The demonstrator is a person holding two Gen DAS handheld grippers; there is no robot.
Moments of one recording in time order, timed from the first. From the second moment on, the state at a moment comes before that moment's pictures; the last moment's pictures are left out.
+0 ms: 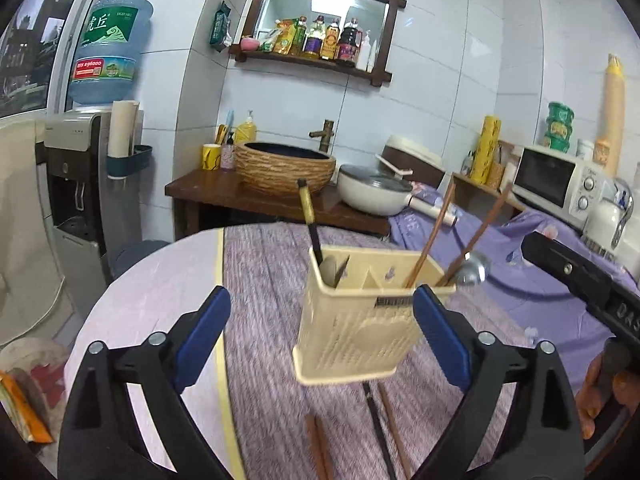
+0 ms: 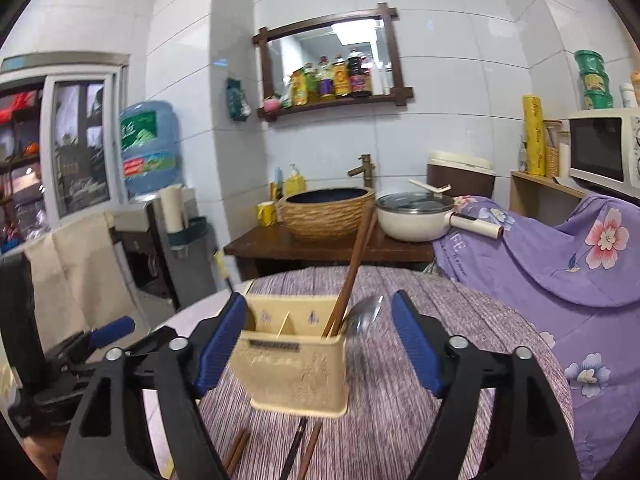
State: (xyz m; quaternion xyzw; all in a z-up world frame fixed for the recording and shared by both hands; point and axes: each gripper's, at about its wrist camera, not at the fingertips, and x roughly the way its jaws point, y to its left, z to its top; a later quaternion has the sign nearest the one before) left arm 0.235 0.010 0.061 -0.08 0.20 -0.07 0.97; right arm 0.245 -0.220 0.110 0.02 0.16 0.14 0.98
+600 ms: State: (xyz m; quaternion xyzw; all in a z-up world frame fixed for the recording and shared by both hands) left arm 0.175 0.016 -0.051 -0.07 0.38 -0.07 0.92; right arm 0.203 -0.200 -0.015 -0.03 0.34 0.13 0.93
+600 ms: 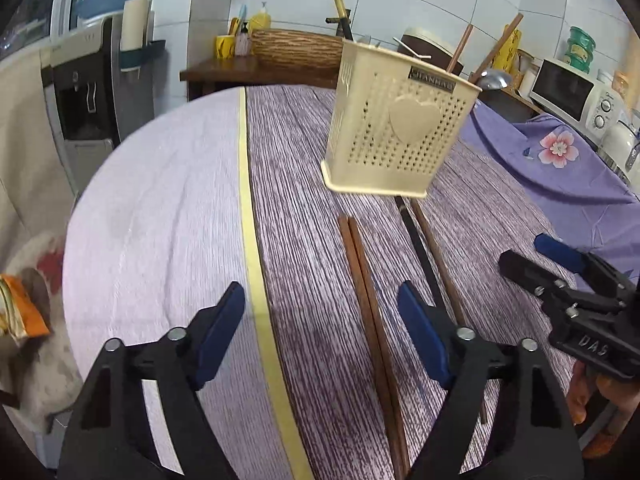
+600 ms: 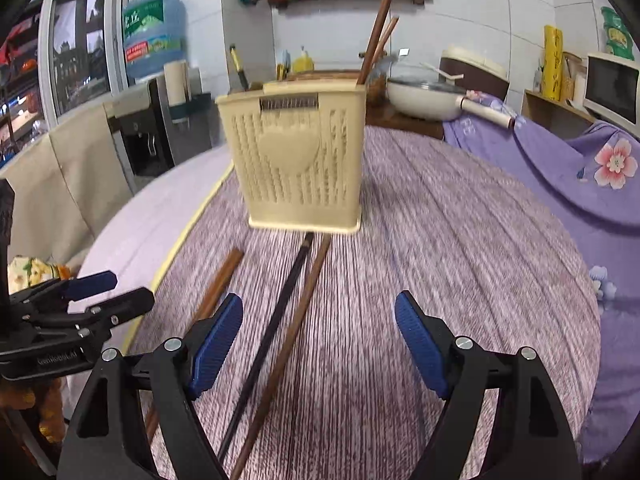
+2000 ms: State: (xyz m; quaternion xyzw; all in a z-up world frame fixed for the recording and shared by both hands) left arm 0.191 -0.020 -0.083 0.01 0.43 -0.07 0.90; right arm 0.214 -0.190 -0.058 -0.06 0.43 0.11 0.89
